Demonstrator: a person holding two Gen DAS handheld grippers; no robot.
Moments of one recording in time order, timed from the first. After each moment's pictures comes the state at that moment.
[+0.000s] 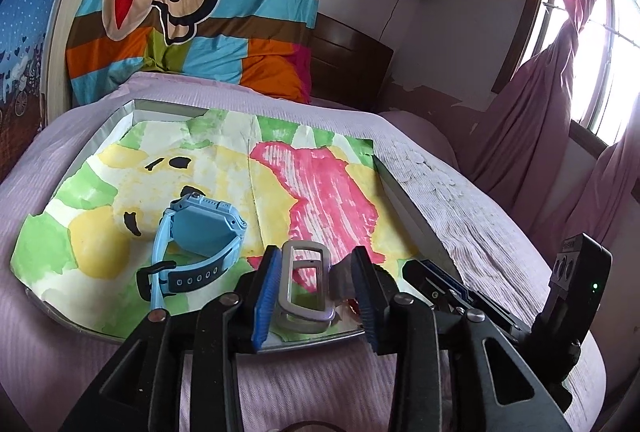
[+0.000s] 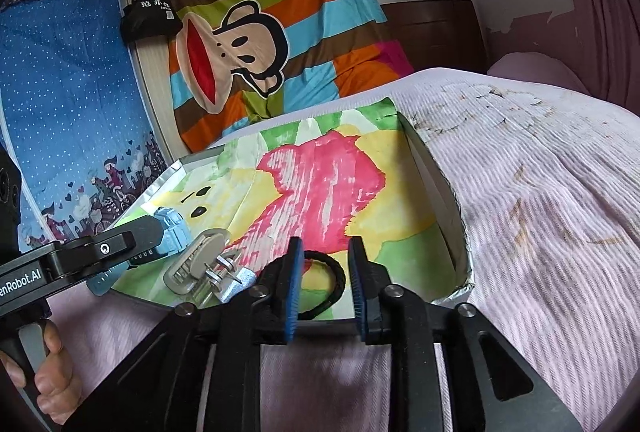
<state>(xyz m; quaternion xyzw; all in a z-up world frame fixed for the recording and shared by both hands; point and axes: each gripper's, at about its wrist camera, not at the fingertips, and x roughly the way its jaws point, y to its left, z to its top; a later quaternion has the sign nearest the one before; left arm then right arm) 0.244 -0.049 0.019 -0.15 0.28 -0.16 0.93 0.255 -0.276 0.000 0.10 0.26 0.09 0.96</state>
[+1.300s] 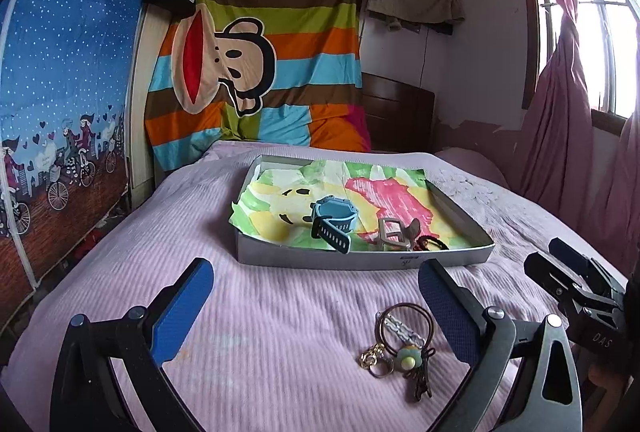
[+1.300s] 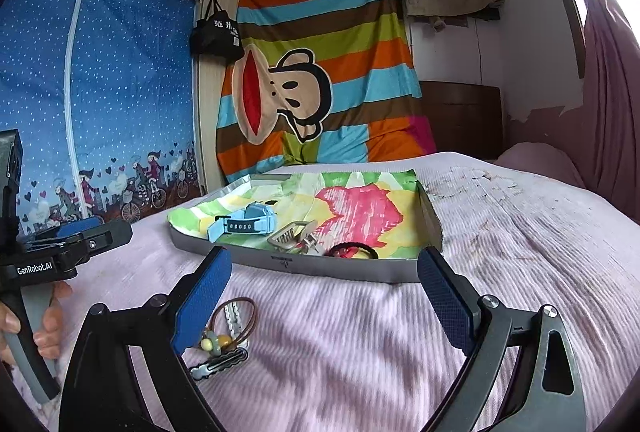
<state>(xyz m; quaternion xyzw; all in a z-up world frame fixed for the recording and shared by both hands) 0.091 0.010 0.028 -0.07 0.18 -0.03 0.98 0.094 -0.266 0.045 0.00 0.14 0.13 0.98</state>
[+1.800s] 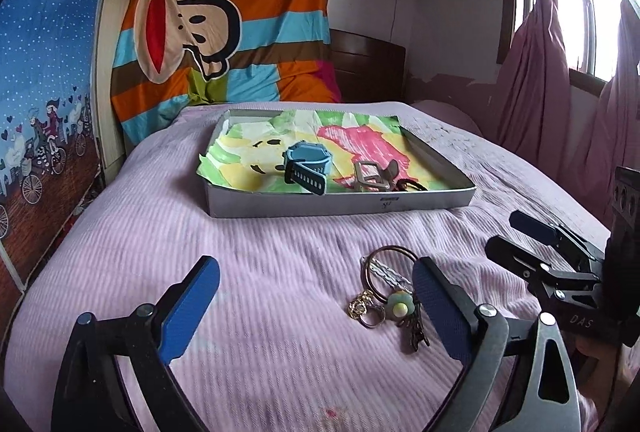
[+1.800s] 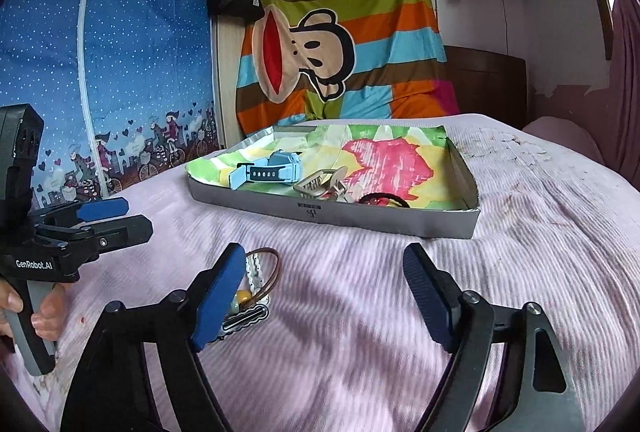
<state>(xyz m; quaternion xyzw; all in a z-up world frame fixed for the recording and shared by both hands) 0.099 0.002 0.008 -0.05 0.26 -0.09 0.96 0.108 -0.254 0.023 -0.02 0.22 0.17 0.96</state>
